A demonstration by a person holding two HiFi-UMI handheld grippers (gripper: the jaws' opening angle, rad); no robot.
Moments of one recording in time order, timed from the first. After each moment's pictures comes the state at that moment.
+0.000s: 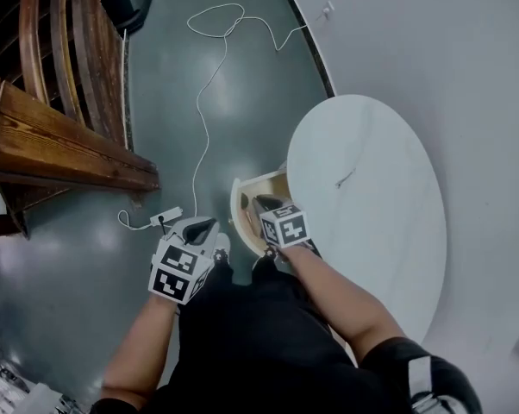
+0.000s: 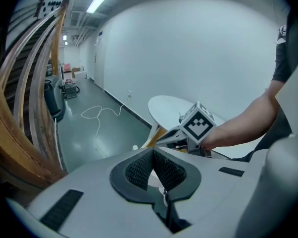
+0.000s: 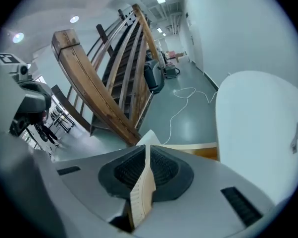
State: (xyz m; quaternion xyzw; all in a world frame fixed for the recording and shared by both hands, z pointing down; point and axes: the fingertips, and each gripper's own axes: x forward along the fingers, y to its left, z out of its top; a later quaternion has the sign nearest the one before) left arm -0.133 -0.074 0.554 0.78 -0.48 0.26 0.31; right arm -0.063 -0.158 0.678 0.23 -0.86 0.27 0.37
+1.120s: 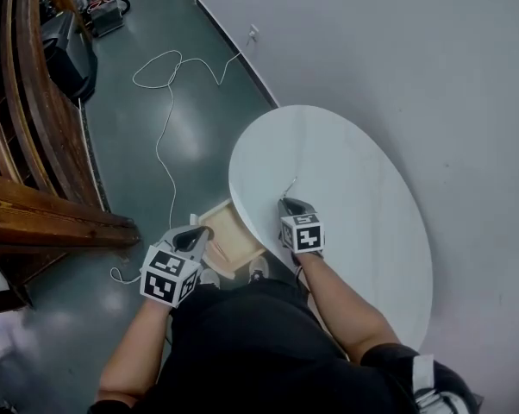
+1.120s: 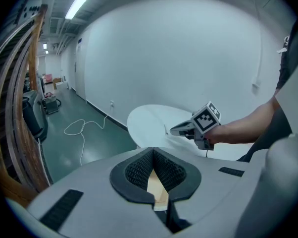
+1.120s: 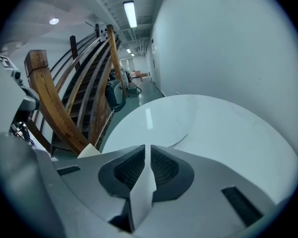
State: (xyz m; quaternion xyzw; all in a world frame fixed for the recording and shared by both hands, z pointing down) left arm -0.047 -0.141 0.511 0.83 -0.42 0.27 0.25; right arm 0.138 -0.247 0.612 0.45 -0.80 0.22 0.31
